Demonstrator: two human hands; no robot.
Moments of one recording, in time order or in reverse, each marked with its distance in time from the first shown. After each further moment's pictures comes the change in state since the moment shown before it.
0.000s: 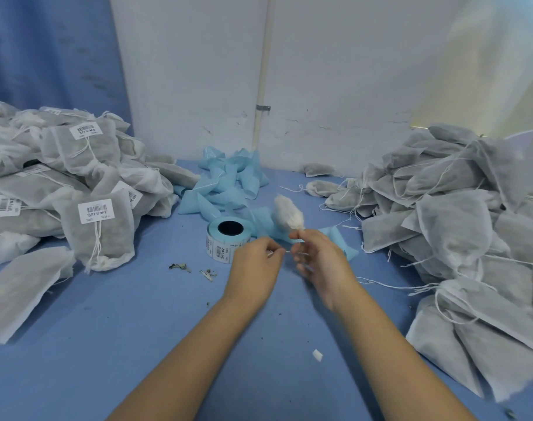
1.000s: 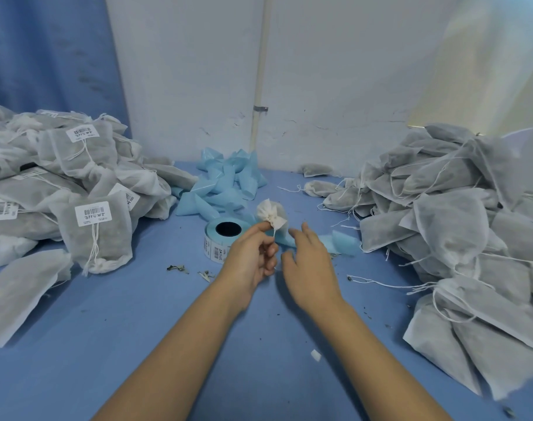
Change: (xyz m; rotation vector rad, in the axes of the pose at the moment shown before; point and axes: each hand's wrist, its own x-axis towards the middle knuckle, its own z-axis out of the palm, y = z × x) left_hand 0.006 0.017 -0.011 -0.995 -0.196 -0.418; right_hand -0.006 0.016 0.013 -1.084 0.129 -0.451
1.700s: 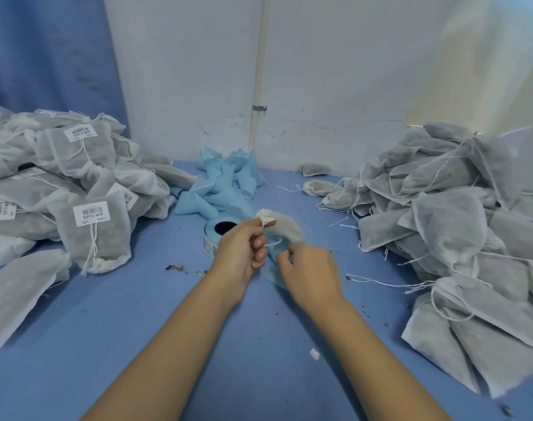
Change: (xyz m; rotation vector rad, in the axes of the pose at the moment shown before) left_hand 0.000 0.010 -0.004 -0.024 0.038 0.048; right_hand -0.002 -0.004 -0.004 -0.238 -0.007 0.056
